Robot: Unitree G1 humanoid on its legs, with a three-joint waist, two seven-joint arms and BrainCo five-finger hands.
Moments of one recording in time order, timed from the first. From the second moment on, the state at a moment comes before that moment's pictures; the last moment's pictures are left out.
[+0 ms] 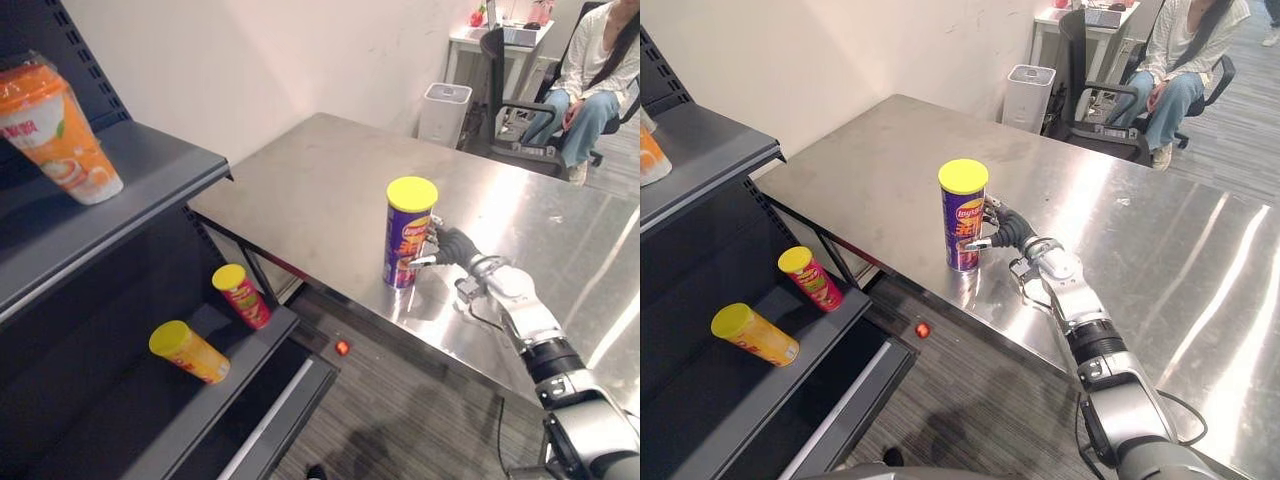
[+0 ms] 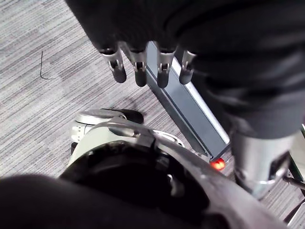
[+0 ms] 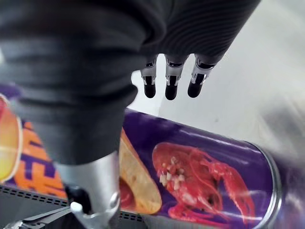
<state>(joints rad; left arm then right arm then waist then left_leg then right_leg) 0.31 0.14 0.03 0.95 -0.31 0.03 -0.05 -0.57 -0.41 0.21 0.48 0.15 -0.09 0.35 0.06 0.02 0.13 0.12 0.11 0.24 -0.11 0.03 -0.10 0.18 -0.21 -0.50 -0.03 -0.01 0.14</state>
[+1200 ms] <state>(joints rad) 0.31 0.14 0.03 0.95 -0.30 0.04 -0.05 -0.59 -0.39 0.22 0.34 0.13 -0.10 0.29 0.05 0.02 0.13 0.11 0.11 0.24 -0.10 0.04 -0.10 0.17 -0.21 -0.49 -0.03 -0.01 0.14</state>
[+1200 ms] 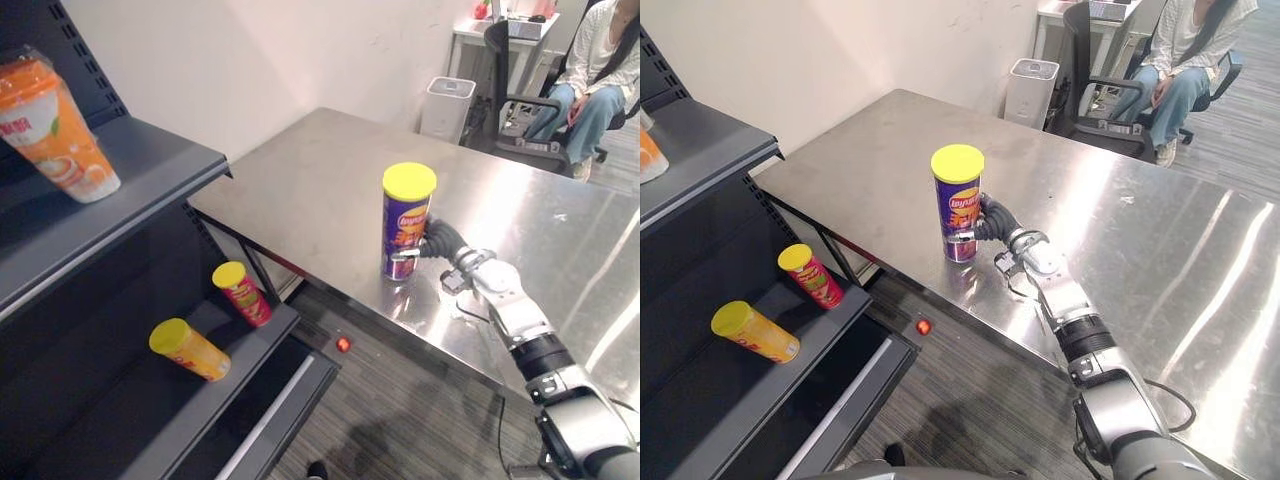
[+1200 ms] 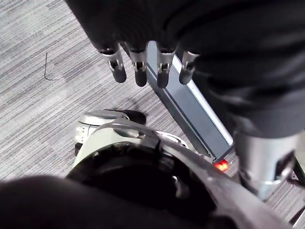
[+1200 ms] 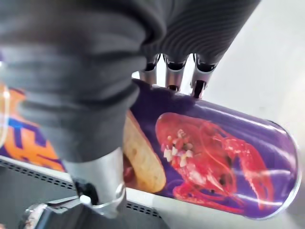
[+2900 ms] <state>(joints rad) 0.32 0.16 0.07 0.99 -0.29 0.02 -0.02 -0.05 -0.49 -0.11 -0.23 0.33 -0.03 0.42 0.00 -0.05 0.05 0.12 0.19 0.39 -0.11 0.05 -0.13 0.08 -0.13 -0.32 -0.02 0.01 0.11</state>
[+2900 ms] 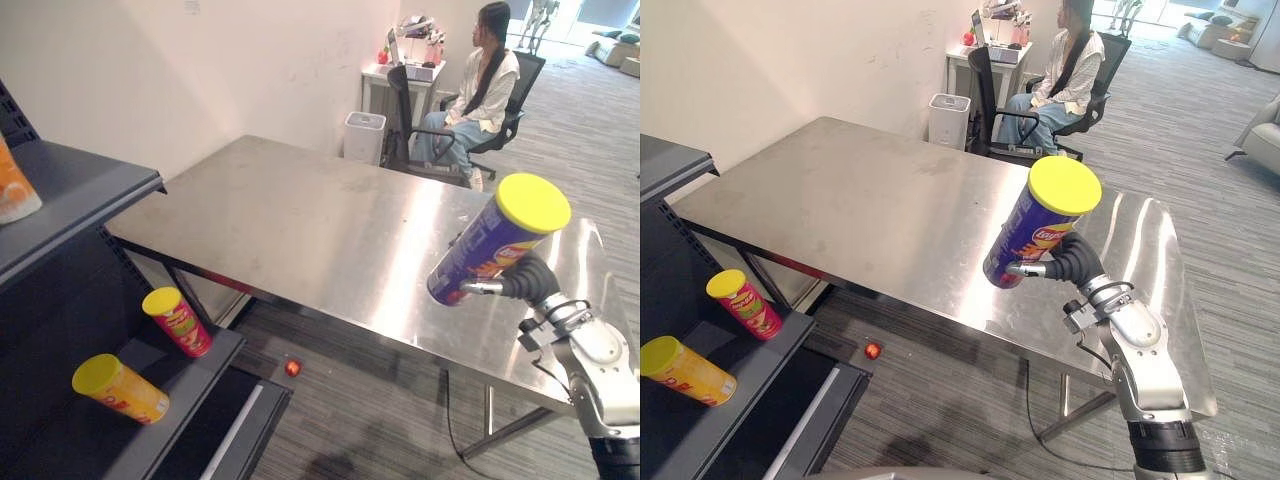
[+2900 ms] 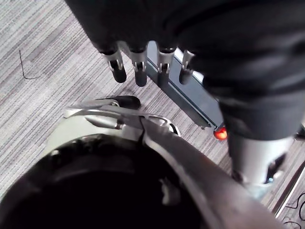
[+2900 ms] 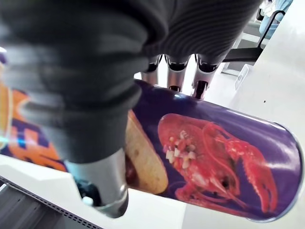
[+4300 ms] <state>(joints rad) 0.30 0.13 0.13 0.99 -0.31 0.02 -0.02 0.05 -0.35 -0.19 -0.14 0.23 -0.14 0.22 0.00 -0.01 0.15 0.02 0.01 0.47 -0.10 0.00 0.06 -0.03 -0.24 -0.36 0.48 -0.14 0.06</state>
